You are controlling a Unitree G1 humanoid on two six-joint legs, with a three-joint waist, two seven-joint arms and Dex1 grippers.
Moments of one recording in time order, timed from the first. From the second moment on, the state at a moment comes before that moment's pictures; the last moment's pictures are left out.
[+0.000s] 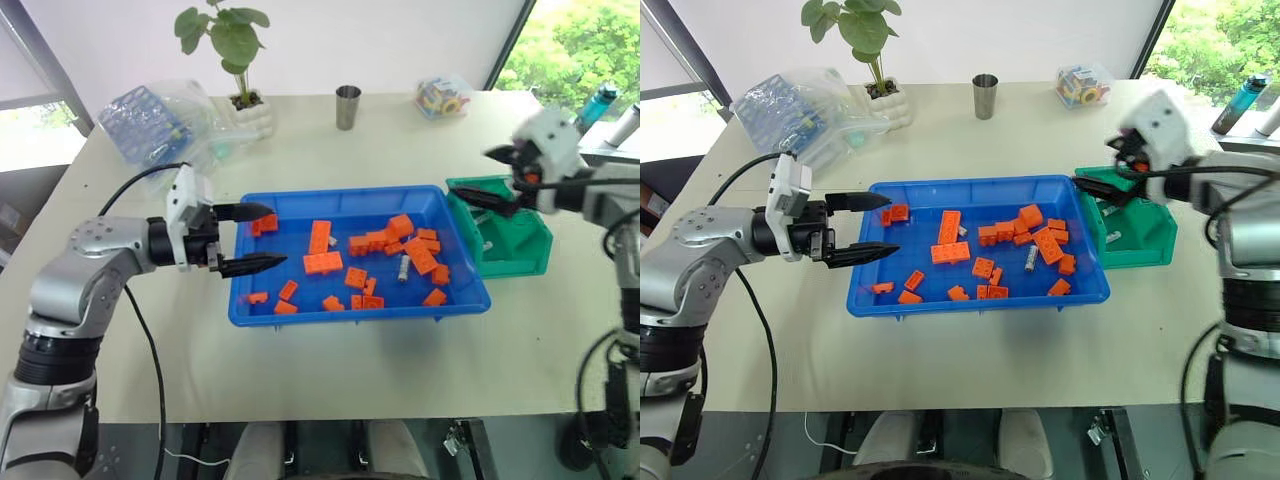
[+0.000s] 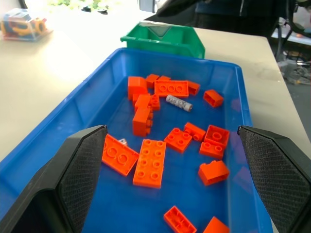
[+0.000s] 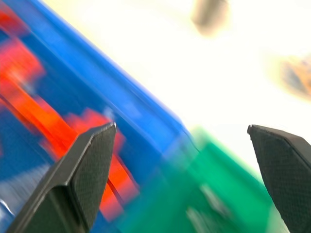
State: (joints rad) left arm -0.46 0.76 0.07 -0.20 -0.62 0.56 -1.13; right arm -0.74 -0.77 -0.06 -0.08 0.23 0.81 0.93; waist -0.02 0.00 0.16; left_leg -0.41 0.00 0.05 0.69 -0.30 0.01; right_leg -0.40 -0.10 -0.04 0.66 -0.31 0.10
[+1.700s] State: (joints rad) left arm -0.37 0.79 0.11 -0.28 -0.62 0.54 -1.06; right arm -0.84 -0.41 0.33 0.15 0.15 0.77 0.68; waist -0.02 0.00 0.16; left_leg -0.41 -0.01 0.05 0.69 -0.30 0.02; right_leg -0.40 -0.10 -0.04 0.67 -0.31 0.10
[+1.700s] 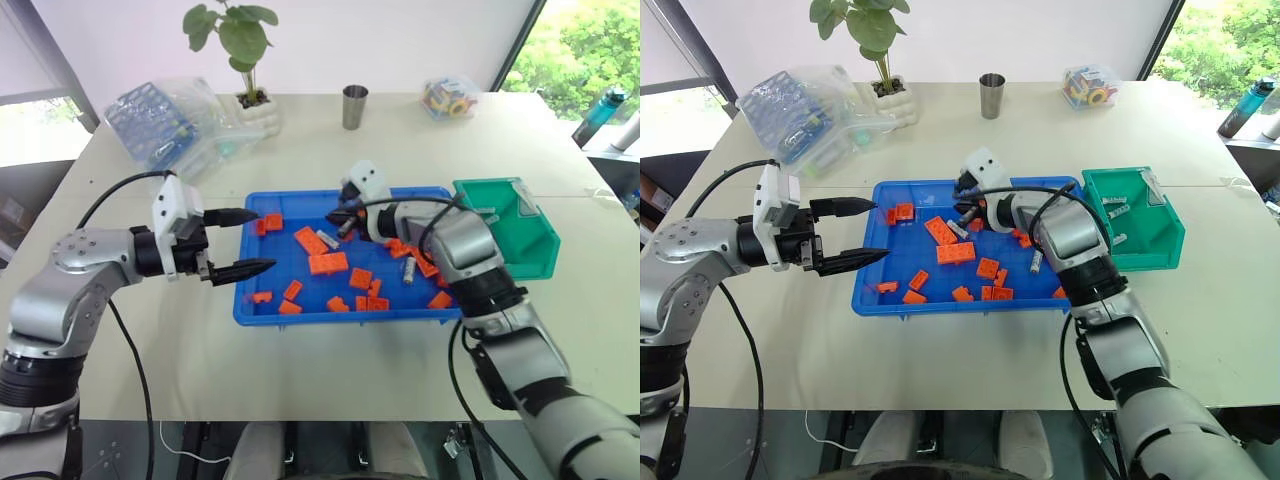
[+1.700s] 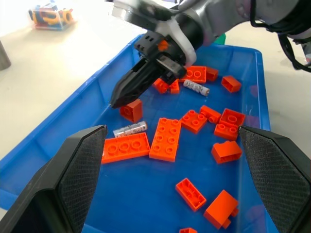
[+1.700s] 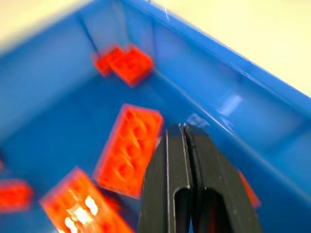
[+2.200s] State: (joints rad) left arm -0.37 0.79 0.11 -0.28 -0.62 0.53 -1.06; right arm -0.80 -0.43 0.43 0.14 0.02 0.63 0.78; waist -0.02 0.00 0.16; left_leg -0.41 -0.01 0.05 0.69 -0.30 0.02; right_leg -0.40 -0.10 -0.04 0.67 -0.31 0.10
